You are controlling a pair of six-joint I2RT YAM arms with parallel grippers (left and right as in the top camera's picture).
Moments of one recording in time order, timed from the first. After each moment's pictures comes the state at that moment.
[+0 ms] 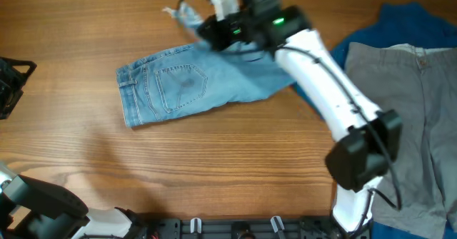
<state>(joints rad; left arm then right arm) 0.86 1.66 1.58 -1.06 0.70 -0.06 0.54 2.02 1.92 -0.65 -0.50 0.07</state>
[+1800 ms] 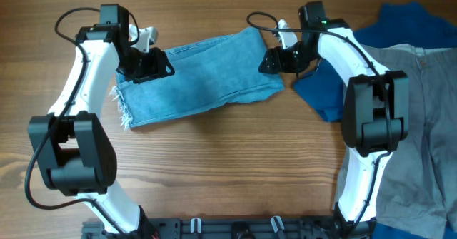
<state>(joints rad) 0.03 1.91 1.51 -1.00 0.42 -0.06 0.15 2.21 1.66 -0.84 -0.57 -0.10</state>
